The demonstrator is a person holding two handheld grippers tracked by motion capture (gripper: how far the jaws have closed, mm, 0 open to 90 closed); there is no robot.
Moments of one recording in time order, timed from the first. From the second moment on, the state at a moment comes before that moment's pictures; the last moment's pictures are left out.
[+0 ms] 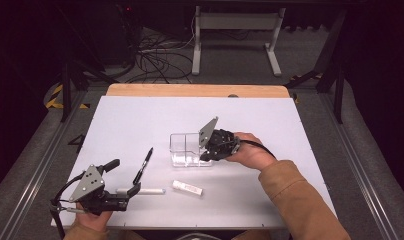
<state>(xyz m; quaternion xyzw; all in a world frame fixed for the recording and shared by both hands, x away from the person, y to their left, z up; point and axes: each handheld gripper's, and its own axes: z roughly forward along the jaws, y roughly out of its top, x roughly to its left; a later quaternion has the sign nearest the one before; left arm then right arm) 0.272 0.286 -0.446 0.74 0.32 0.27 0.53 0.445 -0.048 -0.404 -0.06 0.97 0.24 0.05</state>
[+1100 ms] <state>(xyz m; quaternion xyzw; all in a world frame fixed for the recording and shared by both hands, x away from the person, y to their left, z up) 0.278 0.286 -0.446 0.74 0.33 0.26 0.53 0.431 -0.075 -0.381 0.04 0.92 0.37 0.10</state>
